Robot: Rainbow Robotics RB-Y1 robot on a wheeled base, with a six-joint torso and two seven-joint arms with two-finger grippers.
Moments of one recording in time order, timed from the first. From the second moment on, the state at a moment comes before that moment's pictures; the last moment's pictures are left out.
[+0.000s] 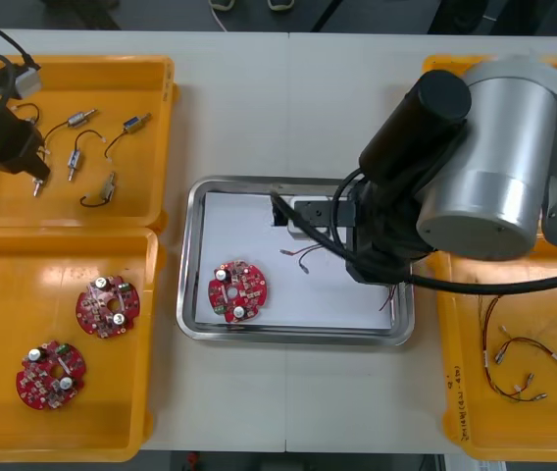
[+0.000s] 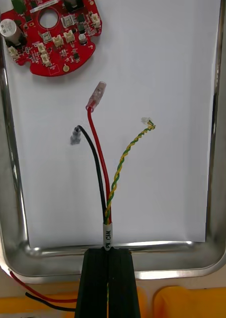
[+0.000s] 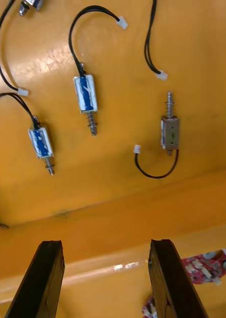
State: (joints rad) right arm -0.86 -0.76 0.72 -2.13 -0.86 1.66 1.86; left arm -0.78 0.79 0.00 -1.39 0.75 1.81 -1.70
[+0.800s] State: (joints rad) right arm -0.86 -0.76 0.98 -1.95 -0.77 1.44 1.86; left arm -0.82 0.79 0.00 -1.07 0.72 1.50 -2.02
